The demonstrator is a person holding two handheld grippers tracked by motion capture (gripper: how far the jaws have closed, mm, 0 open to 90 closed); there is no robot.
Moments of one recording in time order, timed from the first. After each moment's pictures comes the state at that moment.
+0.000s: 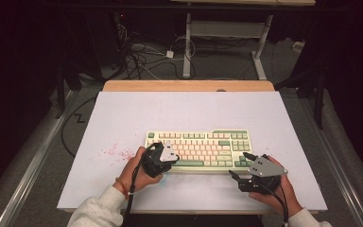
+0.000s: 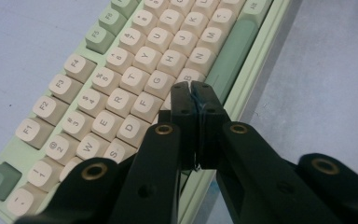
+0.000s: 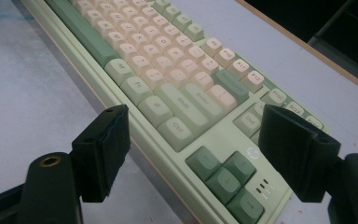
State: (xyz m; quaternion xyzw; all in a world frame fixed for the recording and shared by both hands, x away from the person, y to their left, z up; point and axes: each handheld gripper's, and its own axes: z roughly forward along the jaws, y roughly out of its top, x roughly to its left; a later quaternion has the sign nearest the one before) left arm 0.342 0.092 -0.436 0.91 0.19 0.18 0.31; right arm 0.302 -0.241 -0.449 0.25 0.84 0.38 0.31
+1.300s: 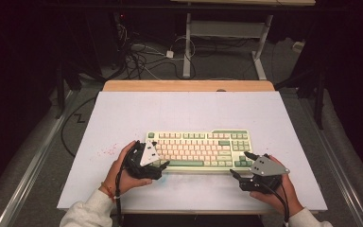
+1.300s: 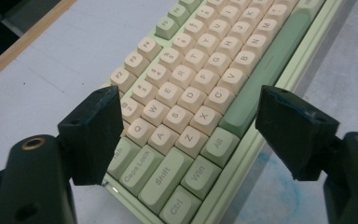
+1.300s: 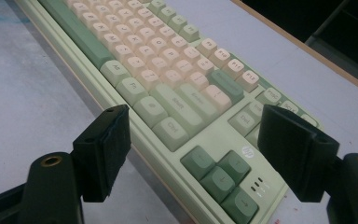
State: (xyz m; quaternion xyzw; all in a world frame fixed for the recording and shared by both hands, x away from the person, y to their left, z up) left arm 0.329 0.136 -0.442 0.87 0.23 0.25 0.35; right arm 0.303 -0.244 -0.448 0.26 0.83 0.38 0.31
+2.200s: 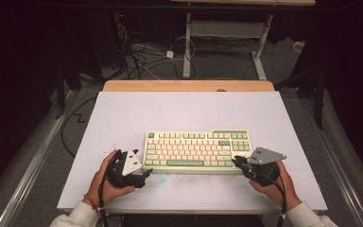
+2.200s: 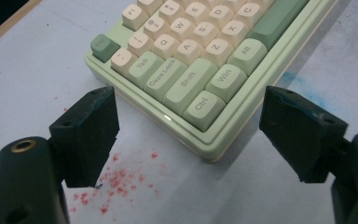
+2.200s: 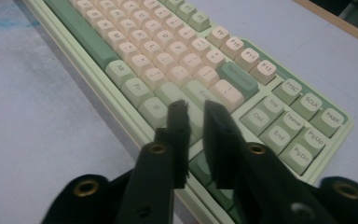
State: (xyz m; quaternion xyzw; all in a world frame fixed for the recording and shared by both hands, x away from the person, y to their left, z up) left arm 0.309 0.179 -0.462 0.87 0.27 0.26 0.32; right arm 0.325 -0.241 -0.437 0.28 0.85 0.37 0.24
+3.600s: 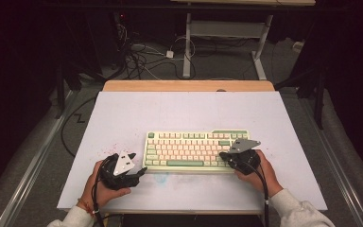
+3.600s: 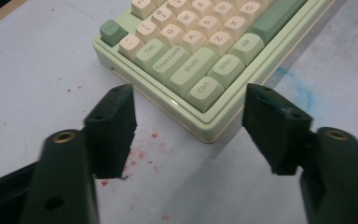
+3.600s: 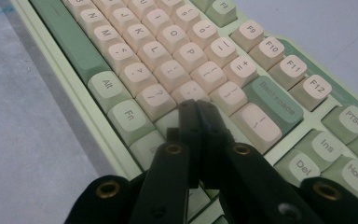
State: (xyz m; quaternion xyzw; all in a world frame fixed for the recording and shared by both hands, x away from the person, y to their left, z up) left arm 0.304 0.194 -0.452 0.86 0.30 0.23 0.35; right arm 0.364 -0.206 -0.455 0.26 0.88 0.33 0.21
